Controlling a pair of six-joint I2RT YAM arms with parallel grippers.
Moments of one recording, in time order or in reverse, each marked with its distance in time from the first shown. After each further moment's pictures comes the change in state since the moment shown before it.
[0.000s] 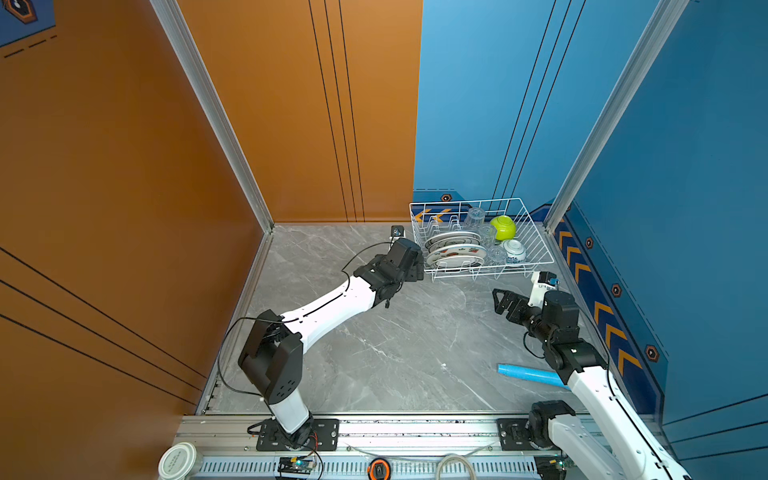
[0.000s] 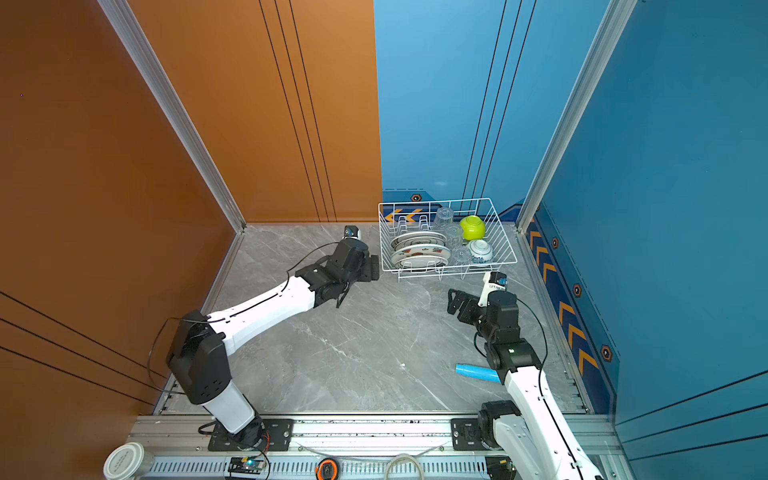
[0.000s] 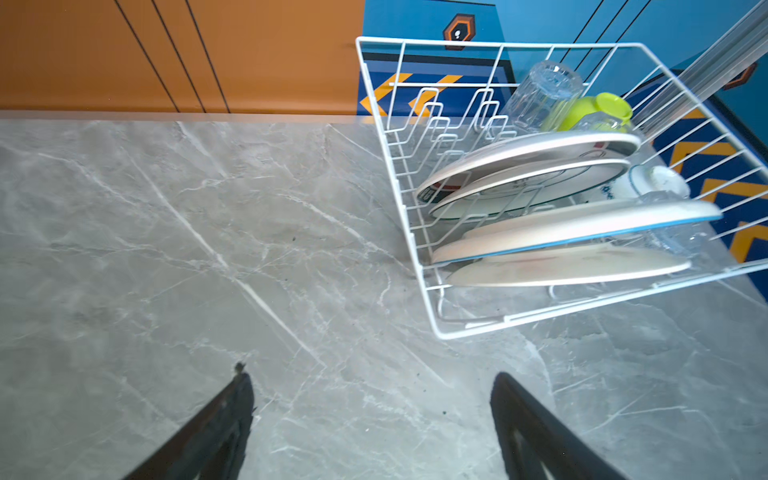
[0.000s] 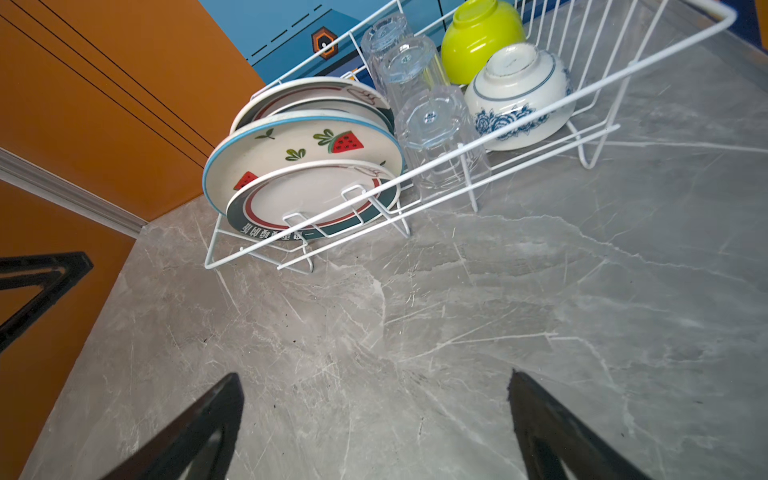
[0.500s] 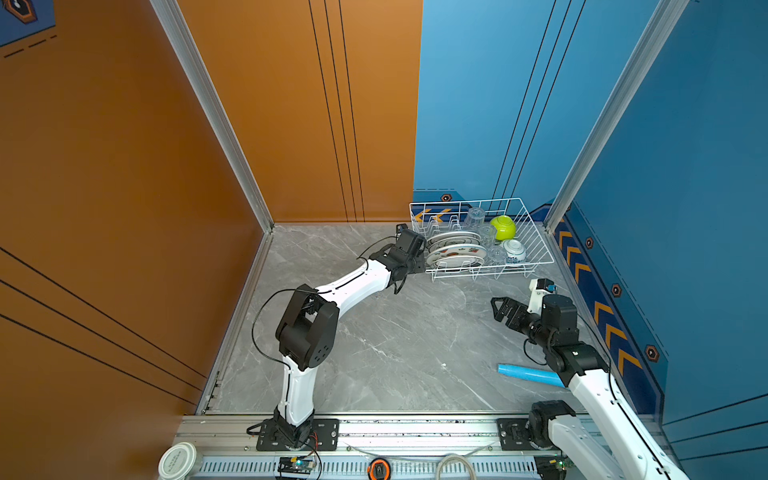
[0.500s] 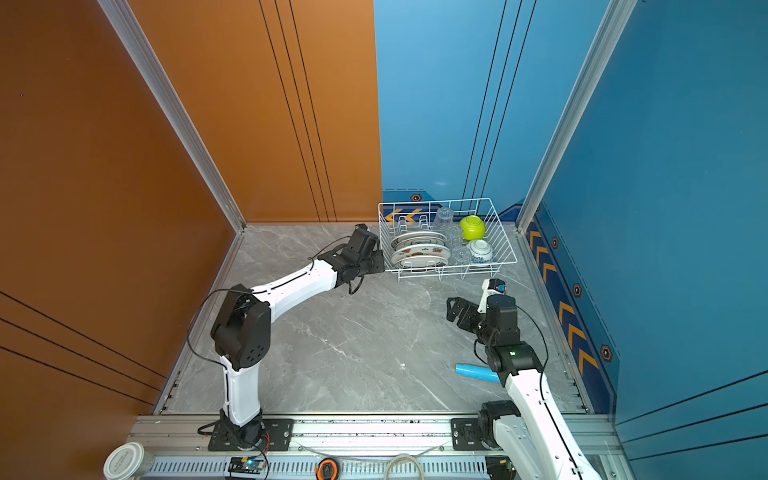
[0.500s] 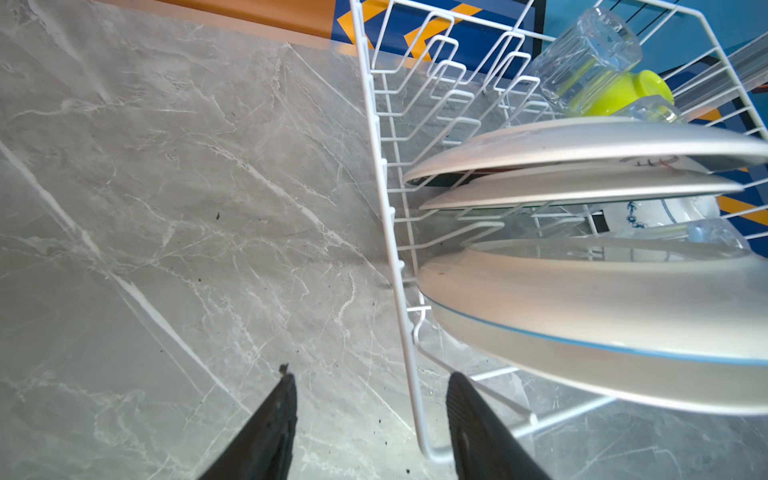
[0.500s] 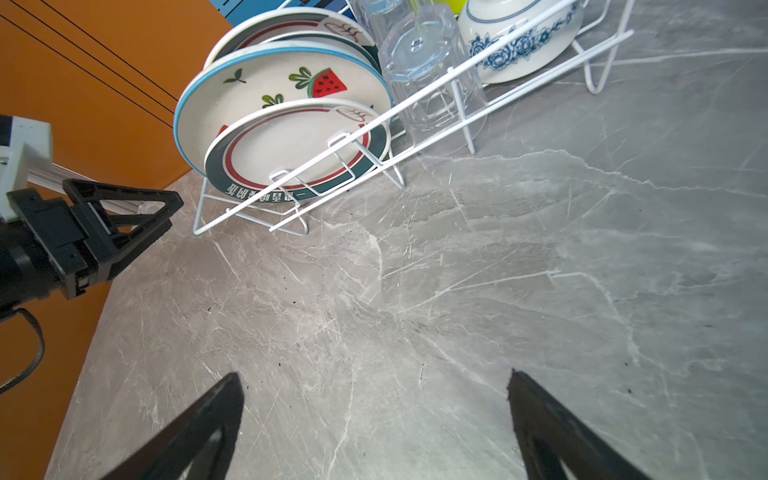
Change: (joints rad) left arm 0.094 0.276 0.198 -0.013 0.193 -0.109; right arm 0.000 -0.051 -0.015 -0.103 -0.006 0.035
